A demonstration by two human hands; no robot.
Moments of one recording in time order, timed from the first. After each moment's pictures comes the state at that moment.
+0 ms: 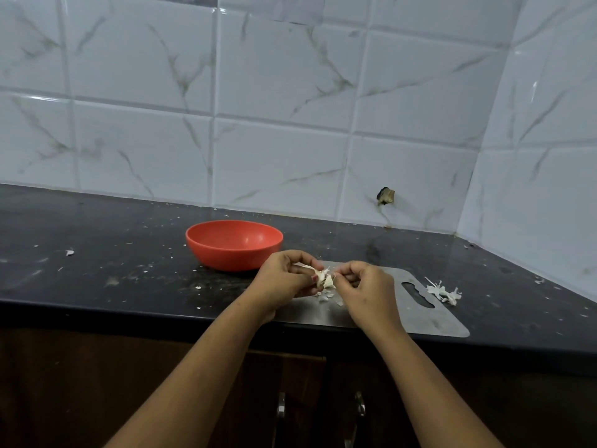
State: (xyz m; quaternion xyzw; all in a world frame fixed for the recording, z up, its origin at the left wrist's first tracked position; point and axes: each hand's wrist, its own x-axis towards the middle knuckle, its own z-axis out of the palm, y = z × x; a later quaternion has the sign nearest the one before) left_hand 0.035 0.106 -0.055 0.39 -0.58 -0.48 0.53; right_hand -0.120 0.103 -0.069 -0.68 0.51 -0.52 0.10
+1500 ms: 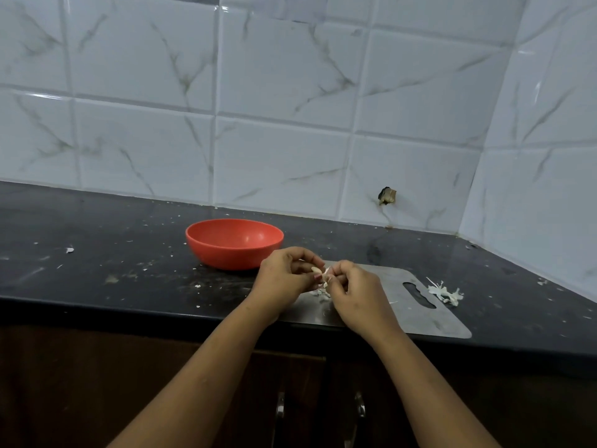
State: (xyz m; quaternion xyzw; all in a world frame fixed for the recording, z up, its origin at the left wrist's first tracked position) left_hand 0.030 0.102 -0.060 0.41 -0.60 -0.40 0.56; right_hand -0.116 0.105 -0.069 -0.74 0.52 -0.42 0.08
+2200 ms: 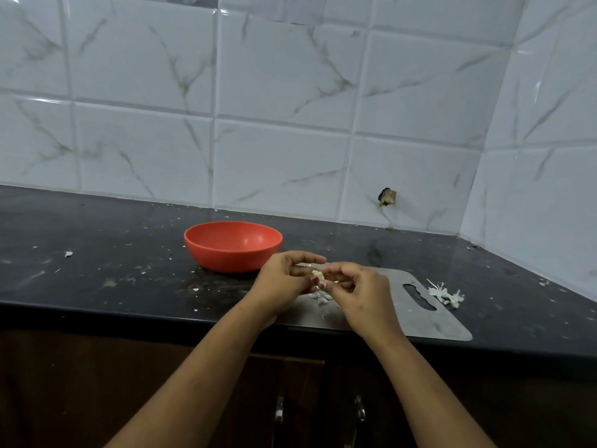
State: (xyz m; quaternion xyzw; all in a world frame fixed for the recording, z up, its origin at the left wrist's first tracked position) left_hand 0.031 0.104 -0.057 0.39 -0.61 -0.44 0.53; right_hand -0.119 0.109 -0.067 -0.72 0.44 -0.51 0.15
